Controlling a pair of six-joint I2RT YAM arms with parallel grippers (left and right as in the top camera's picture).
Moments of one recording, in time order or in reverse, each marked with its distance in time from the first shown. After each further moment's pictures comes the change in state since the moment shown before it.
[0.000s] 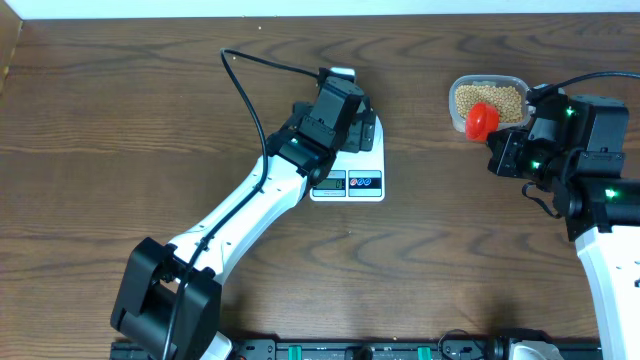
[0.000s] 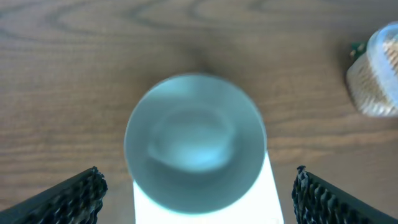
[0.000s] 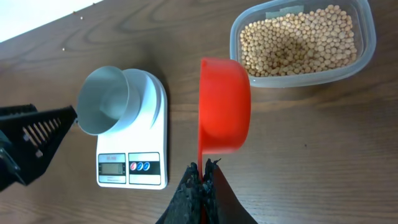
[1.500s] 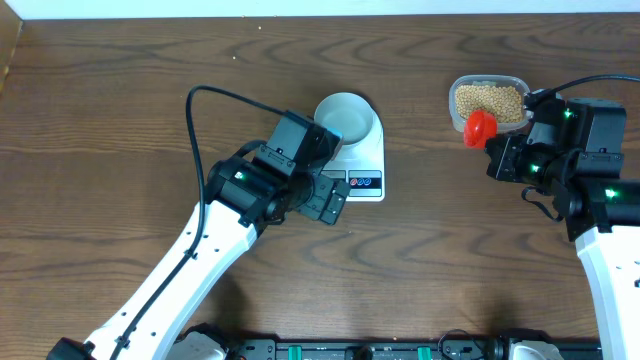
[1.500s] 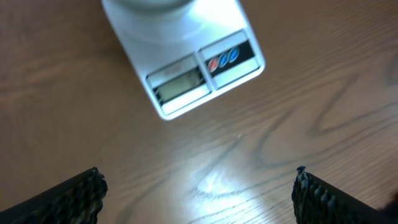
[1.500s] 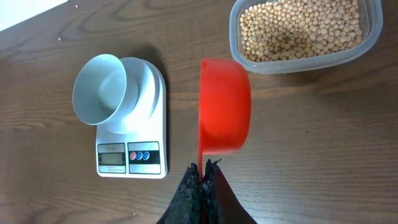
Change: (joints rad) left arm 0.024 -0.325 -0.045 -0.583 0.270 0.255; right arm 0.000 0.000 0.000 -0.045 -0.008 -0.002
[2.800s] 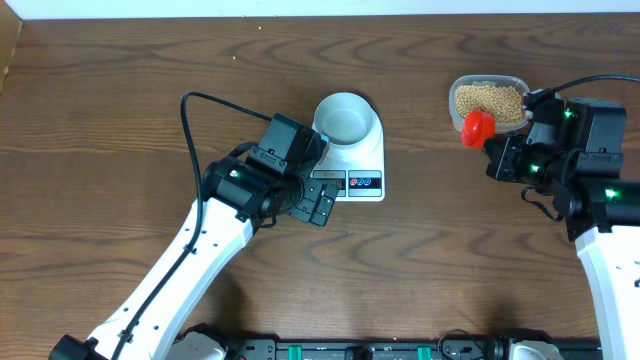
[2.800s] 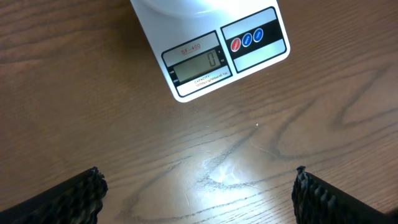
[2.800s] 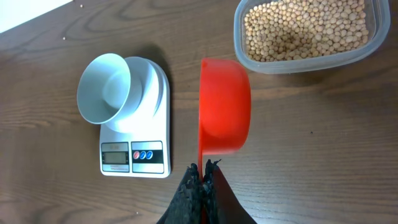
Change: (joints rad) left arm 0.043 0.000 -0.041 -0.003 0.000 0.000; right arm 0.000 0.000 0.000 0.003 -0.015 0.000
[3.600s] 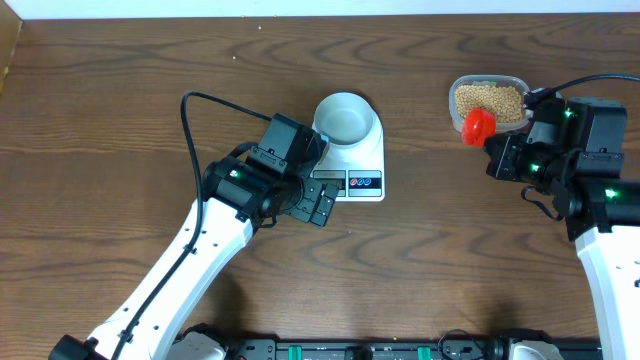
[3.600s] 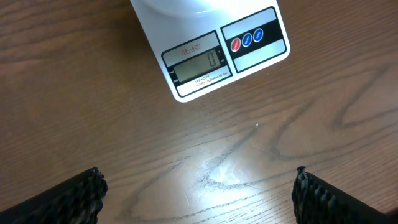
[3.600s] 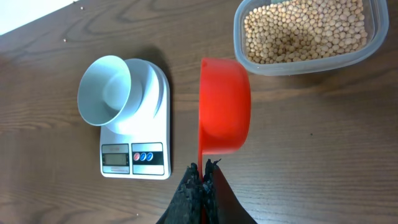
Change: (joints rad) left arm 0.000 0.000 0.000 0.000 0.000 0.000; right arm 0.000 0.000 0.000 0.005 0.002 0.006
